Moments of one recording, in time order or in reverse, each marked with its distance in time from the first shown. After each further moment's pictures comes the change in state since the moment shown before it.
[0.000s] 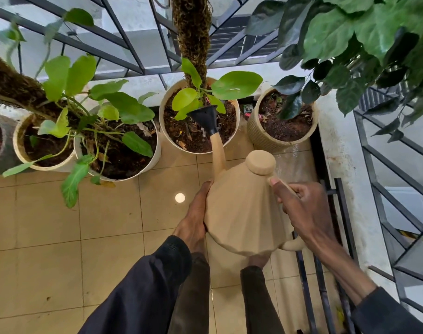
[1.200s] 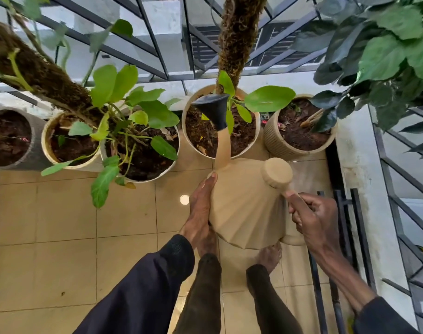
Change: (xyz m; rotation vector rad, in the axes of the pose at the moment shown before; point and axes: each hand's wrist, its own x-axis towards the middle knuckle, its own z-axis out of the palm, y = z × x) left_hand -0.040 0.043 -0.032 -0.100 0.101 0.266; right_hand -0.017 -0.022 0.034 0.245 0.015 -0.040
